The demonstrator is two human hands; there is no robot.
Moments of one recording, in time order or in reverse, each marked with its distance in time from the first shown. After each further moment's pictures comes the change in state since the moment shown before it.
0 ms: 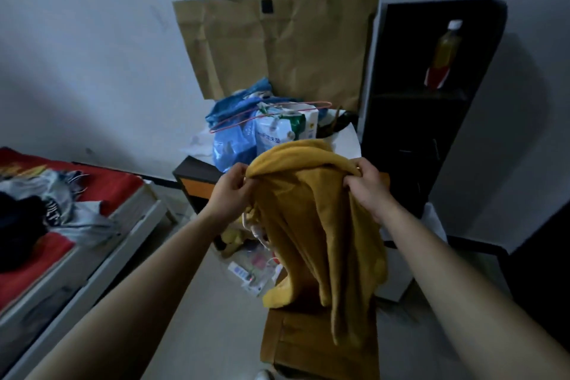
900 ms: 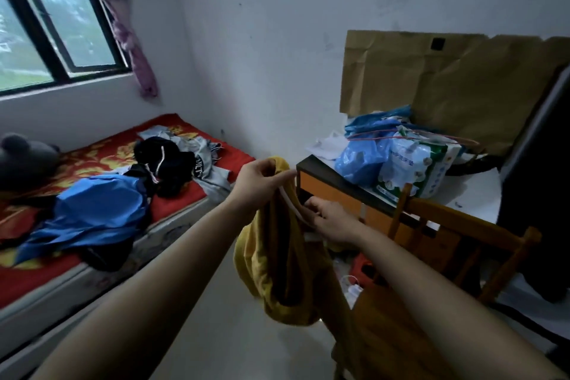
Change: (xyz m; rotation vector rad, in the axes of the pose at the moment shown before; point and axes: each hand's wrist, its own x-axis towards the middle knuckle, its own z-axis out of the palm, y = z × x) left_hand -0.189 0.010 -0.220 -0.190 0.372 -0.123; right_hand -0.159 -0.101 0.260 -0.393 -0.820 -0.450
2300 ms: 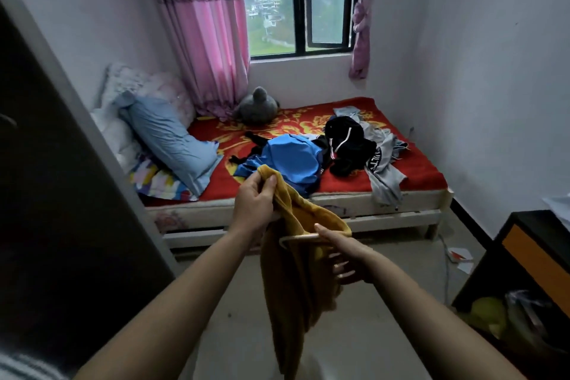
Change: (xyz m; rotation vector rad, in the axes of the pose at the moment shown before) left_hand -0.112 -0.071 -0.234 -0.010 0.922 -0.057; right_hand 0.128 -0.134 0.234 0.294 -0.800 0.354
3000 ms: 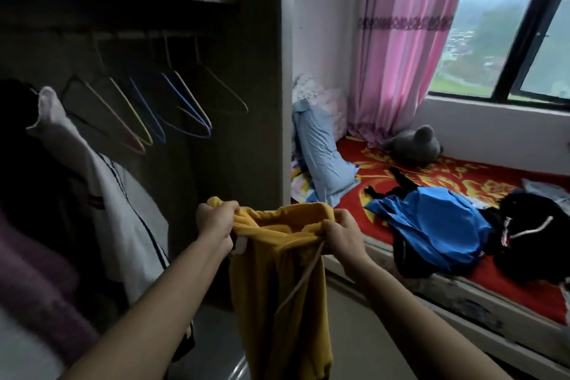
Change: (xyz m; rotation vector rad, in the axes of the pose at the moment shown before) left_hand -0.024 -0.012 -0.325 -0.305 1.015 -0.440; right_hand 0.027 -0.180 0.290 -0.167 -0.182 -0.639
